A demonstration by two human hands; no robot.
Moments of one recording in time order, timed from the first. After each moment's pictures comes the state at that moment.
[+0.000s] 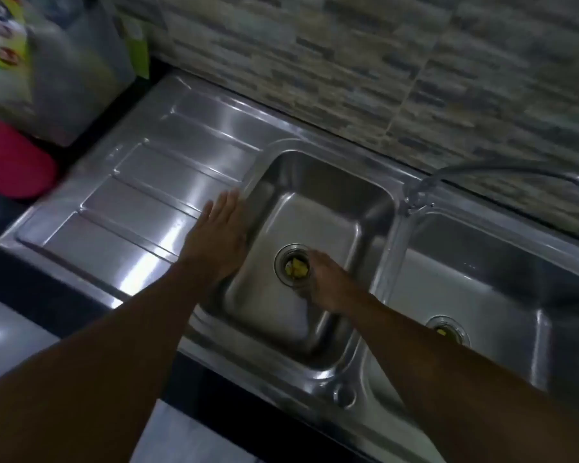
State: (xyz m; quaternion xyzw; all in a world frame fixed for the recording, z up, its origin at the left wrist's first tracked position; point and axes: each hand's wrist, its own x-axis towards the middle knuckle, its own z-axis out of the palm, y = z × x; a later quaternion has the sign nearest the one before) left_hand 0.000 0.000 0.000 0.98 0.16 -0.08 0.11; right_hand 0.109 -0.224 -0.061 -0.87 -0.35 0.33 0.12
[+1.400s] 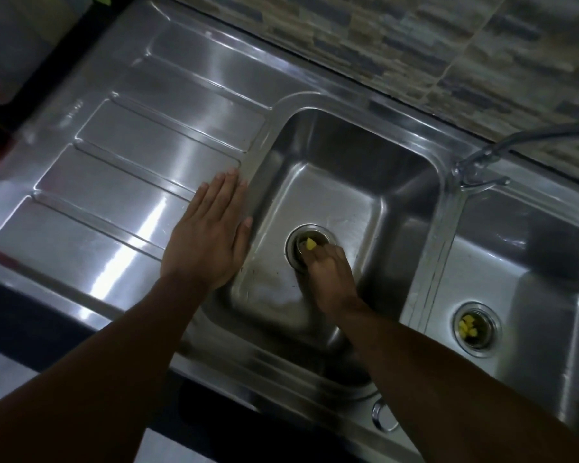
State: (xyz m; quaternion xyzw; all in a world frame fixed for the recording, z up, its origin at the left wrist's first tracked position) left_hand -0.015 0.025 -0.057 0.99 0.13 0.05 0.08; right_hand 0.085 -0.189 -0.133 -0.90 -0.41 0.14 0.03
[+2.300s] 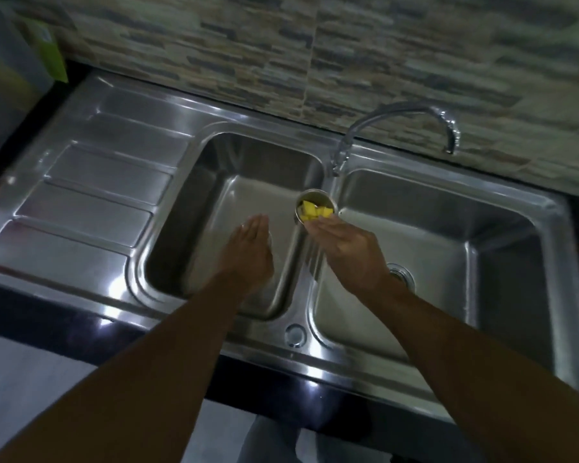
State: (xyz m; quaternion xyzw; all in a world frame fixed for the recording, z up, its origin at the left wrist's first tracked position) left_hand 0.014 -0.157 -0.003 0.97 0.11 -0.12 0.18; right_hand 0.094 -0.357 0.033 -0.83 -0.48 -0.21 0.20
